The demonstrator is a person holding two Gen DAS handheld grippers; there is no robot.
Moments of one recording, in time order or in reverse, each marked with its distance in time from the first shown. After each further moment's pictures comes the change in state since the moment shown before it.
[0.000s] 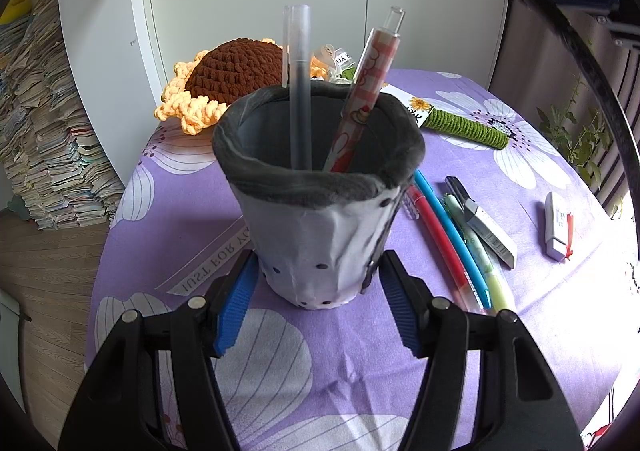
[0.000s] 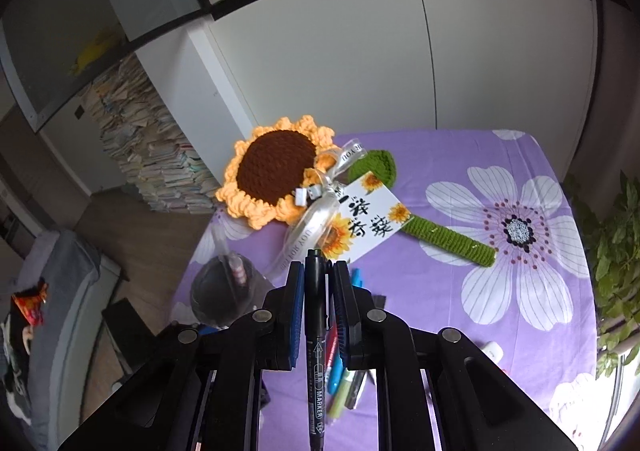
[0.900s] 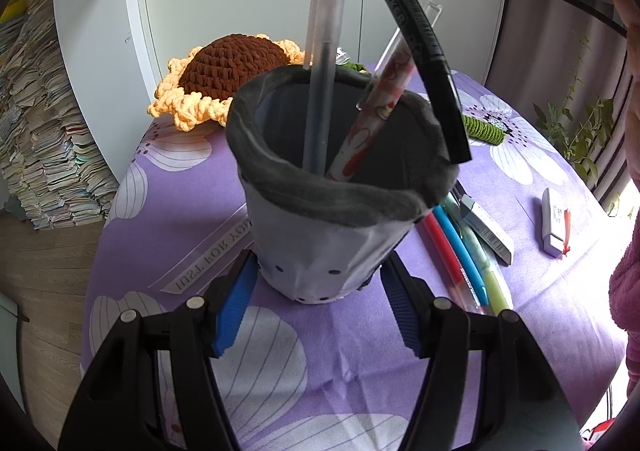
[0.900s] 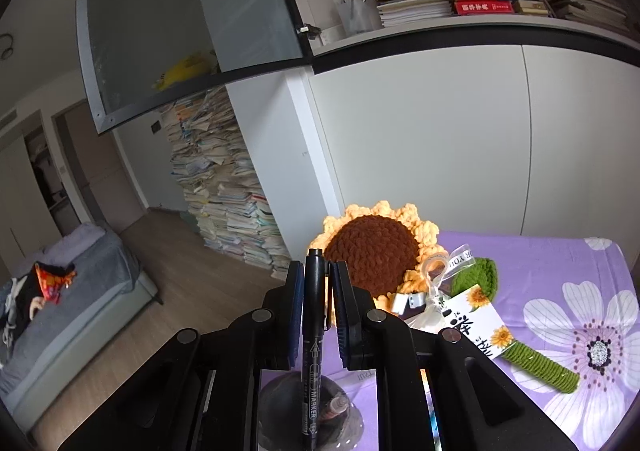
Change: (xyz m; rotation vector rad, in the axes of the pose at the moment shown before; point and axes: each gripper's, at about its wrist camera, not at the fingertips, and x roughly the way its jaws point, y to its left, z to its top) left arm 0.004 -0.004 0.001 0.012 0.015 -0.008; right arm 0.040 0.054 0.019 -0.206 -0.260 0.202
